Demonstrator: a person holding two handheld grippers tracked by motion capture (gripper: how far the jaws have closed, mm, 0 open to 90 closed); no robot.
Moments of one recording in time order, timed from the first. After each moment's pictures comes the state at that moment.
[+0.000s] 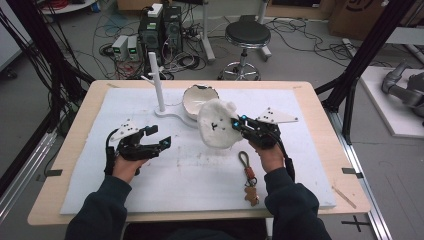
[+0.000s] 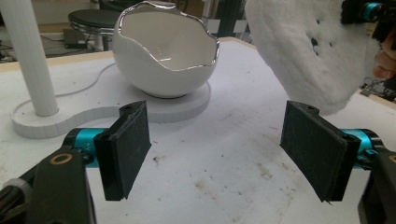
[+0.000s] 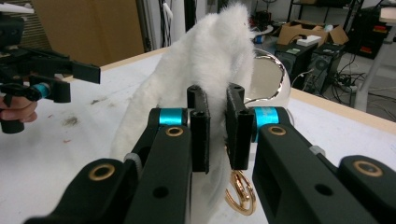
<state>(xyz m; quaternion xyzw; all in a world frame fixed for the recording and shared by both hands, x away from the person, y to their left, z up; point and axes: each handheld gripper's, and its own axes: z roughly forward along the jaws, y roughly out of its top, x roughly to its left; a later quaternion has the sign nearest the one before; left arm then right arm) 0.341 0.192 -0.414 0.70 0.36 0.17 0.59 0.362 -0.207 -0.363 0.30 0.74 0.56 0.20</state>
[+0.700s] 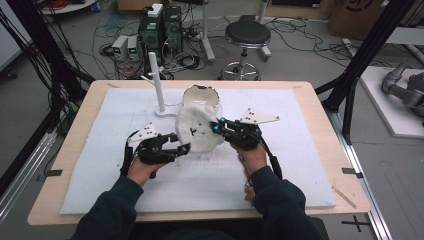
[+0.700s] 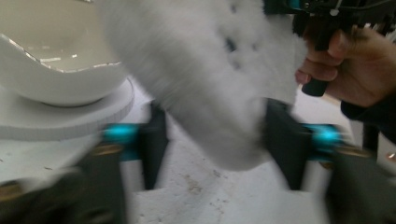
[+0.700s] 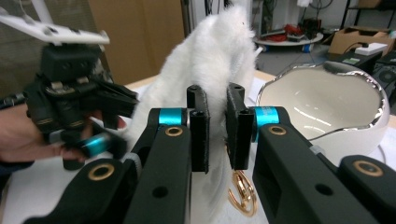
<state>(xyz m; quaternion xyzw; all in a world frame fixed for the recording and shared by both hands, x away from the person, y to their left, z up) 0.340 0.148 -0.418 0.73 0.28 0.10 0.62 0.362 -0.163 -0.369 0.25 0.75 0.60 0.13</state>
